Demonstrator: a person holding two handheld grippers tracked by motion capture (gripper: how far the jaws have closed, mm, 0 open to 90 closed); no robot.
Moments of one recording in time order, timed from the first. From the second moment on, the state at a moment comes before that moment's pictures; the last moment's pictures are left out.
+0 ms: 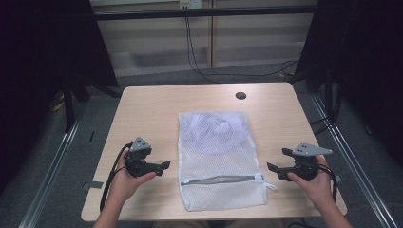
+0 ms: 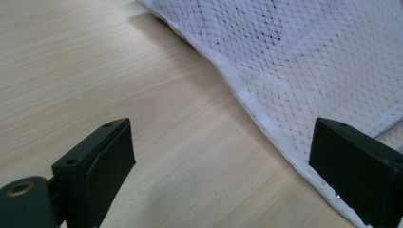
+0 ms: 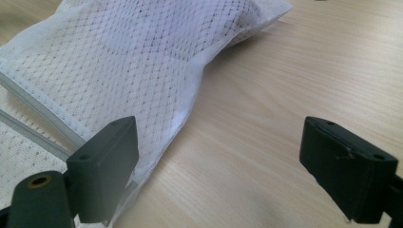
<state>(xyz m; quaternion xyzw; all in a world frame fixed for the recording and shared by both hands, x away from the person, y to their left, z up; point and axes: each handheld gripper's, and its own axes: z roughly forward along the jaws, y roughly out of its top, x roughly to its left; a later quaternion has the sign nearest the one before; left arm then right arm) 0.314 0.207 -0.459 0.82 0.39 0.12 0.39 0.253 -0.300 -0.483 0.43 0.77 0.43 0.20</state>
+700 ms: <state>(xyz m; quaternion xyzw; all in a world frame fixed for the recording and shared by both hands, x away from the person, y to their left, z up) 0.309 0.206 -0.458 0.82 0.40 0.11 0.39 0.257 -0.291 -0.480 0.41 0.77 0.44 0.20</state>
